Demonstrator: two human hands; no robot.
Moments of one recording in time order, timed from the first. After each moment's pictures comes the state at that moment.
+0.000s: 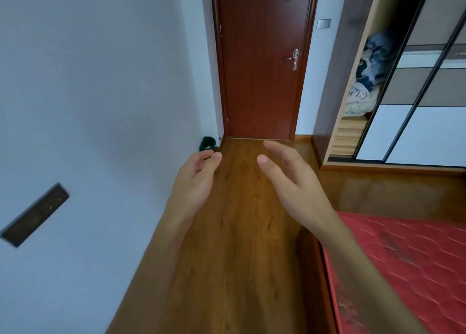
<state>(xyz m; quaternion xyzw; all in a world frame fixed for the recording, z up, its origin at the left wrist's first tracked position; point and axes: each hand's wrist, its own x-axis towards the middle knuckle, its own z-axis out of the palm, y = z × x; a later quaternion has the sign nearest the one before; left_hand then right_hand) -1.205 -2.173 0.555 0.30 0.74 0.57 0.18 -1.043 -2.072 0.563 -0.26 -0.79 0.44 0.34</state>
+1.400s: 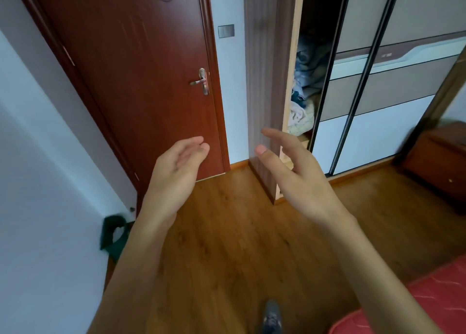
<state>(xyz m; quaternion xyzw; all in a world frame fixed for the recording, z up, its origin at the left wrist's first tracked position) -1.494 -1.452 0.580 0.49 0.64 0.52 0.28 -1.288 -1.411 0.567 -0.43 -0.72 0.32 0.44</state>
